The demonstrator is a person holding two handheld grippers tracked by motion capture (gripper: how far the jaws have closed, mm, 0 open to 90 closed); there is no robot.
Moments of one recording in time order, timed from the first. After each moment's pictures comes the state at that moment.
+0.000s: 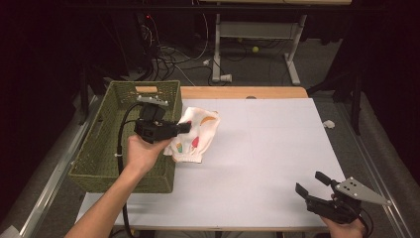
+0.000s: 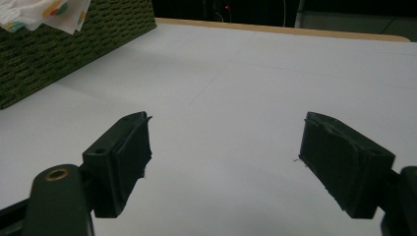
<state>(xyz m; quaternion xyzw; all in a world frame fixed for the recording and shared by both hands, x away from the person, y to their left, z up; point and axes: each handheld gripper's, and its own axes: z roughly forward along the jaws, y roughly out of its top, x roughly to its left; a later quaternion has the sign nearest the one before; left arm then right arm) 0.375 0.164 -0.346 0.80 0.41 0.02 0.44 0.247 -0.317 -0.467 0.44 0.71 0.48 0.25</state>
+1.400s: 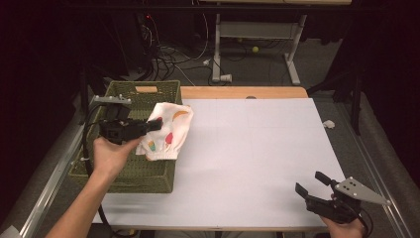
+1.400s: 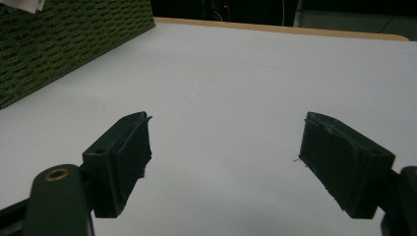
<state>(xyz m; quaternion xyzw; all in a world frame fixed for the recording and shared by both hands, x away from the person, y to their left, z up) 0.356 0.228 -0.332 0.77 0.44 0.04 0.46 0.247 -0.316 -0.467 0.45 0.71 0.48 0.25</state>
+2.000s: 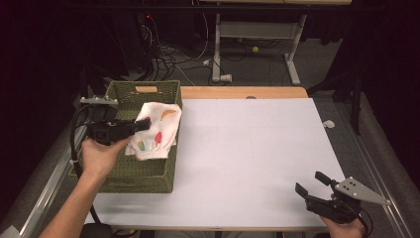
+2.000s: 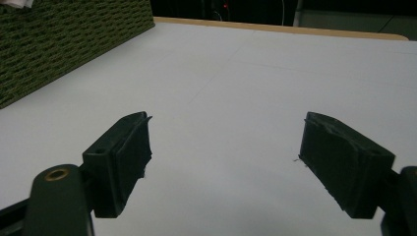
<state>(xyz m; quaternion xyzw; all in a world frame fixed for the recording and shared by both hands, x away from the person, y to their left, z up) 0.354 0.253 -0.336 0.76 0.47 0.06 0.45 0.247 -0.316 -0.467 0.45 0.71 0.48 0.25</state>
